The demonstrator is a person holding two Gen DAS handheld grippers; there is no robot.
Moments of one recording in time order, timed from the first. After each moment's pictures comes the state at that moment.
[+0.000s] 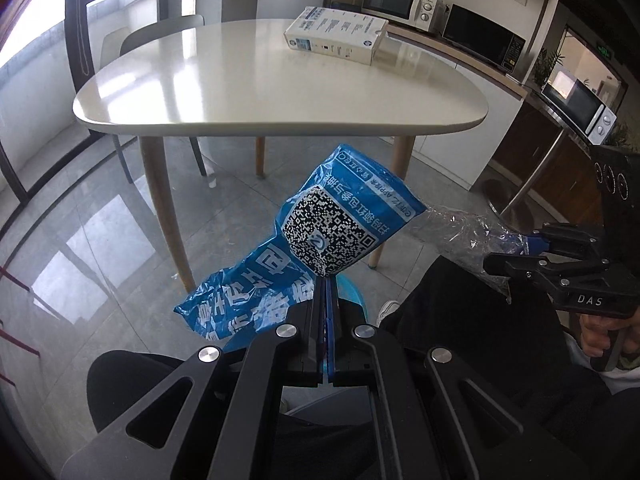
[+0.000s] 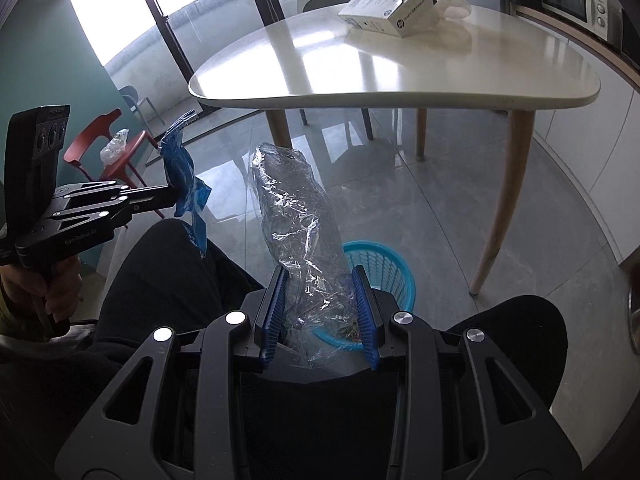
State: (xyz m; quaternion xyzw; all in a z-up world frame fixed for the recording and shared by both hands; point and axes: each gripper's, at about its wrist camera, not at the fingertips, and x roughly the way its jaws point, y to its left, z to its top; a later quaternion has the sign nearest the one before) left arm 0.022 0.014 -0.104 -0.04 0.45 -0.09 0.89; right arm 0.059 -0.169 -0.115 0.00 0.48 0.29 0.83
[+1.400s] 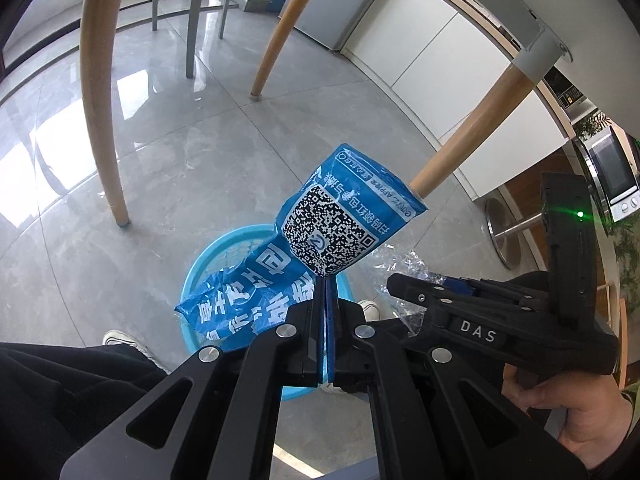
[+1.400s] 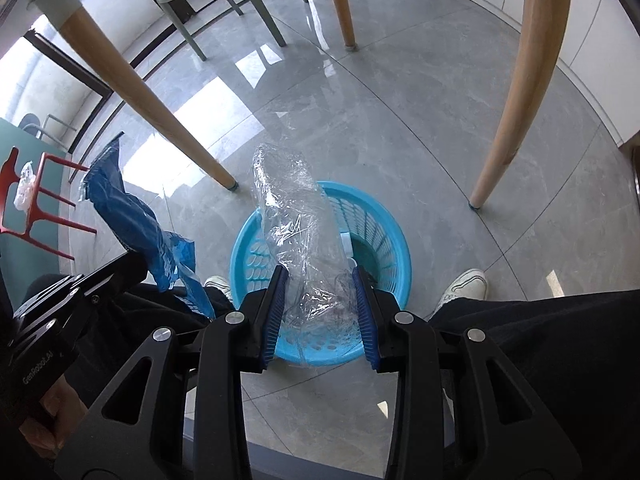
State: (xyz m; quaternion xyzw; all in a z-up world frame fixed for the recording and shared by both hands) left arm 0.146 0.024 -0.287 -0.20 0.52 -0.09 0.82; right arm 0.199 -0.113 -0.334 0.06 0.64 0.14 0.76
